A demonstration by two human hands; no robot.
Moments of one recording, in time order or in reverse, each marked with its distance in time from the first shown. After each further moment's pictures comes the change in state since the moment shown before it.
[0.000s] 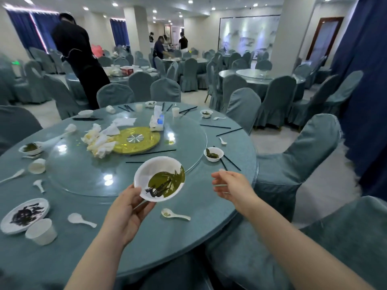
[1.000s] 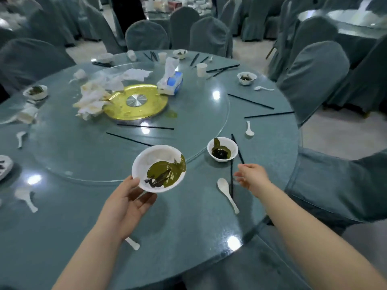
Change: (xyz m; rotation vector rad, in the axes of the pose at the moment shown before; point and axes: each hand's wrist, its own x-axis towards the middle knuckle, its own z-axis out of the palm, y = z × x) left_hand 0.196 -0.127 0.141 -0.126 0.384 -0.037; right_hand 0.397 0.049 -0.128 -0.207 -0.029 0.297
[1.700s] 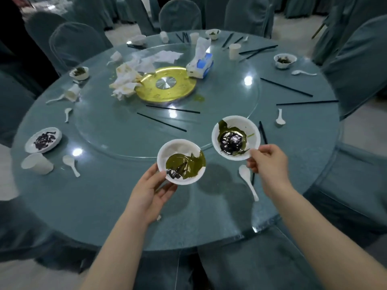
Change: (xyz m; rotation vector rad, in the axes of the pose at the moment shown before) left_hand -0.021 -0.024 -0.015 0.007 0.015 0.045; right_hand -0.073 -0.011 0.021 0.062 -0.041 -0.357
